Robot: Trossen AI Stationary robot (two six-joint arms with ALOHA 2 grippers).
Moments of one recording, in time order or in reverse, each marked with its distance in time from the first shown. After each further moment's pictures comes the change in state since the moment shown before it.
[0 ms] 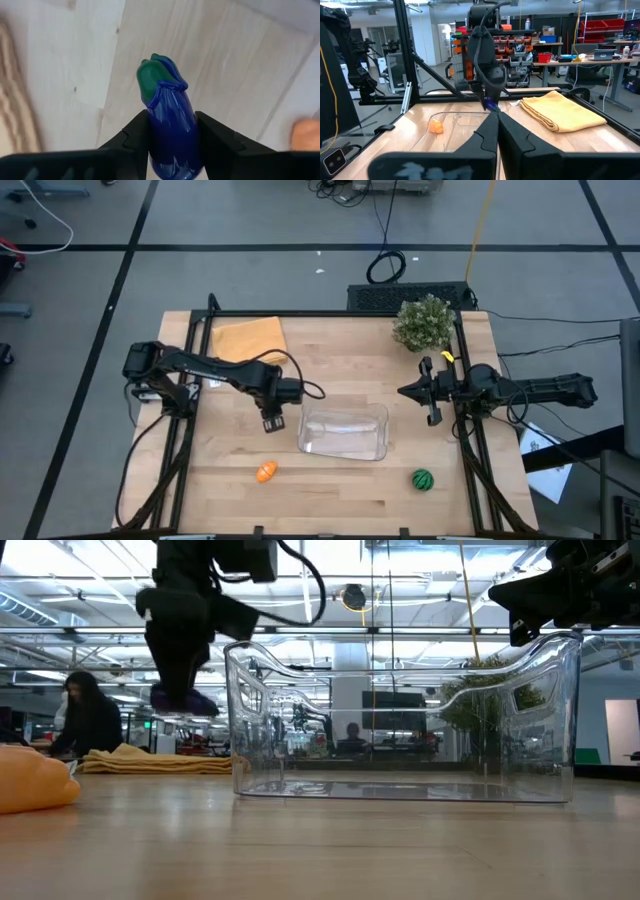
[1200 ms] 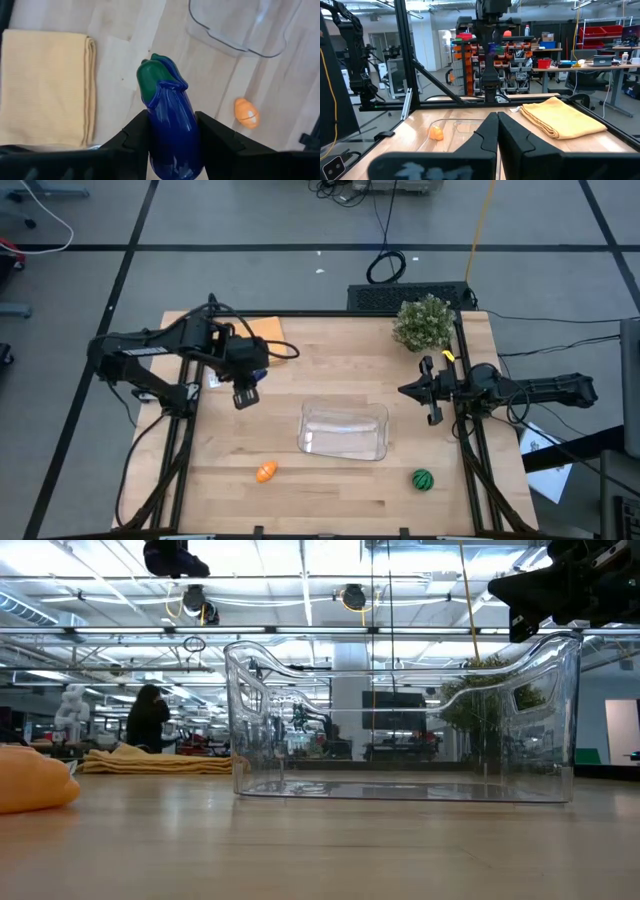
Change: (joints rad) left arm 0.035 -0.222 0.457 -0.458 -0.024 -0.011; right arm 0.000 0.006 0.000 0.038 0.002 0.000
